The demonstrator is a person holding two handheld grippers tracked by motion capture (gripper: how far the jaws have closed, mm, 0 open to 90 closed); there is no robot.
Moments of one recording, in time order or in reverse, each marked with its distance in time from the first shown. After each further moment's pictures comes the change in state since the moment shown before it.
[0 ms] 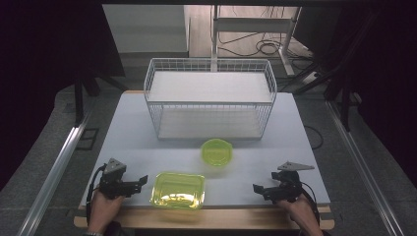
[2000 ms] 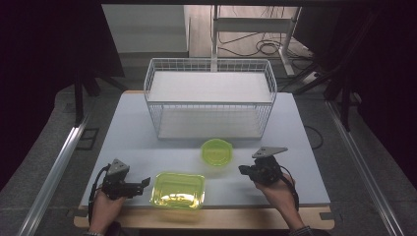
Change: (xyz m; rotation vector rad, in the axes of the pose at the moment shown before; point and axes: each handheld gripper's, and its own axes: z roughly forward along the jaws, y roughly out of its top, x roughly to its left) left arm -0.002 -0.002 0.007 0.013 -0.038 0.060; right arm 0.050 0.064 0.022 0.054 0.051 -0.227
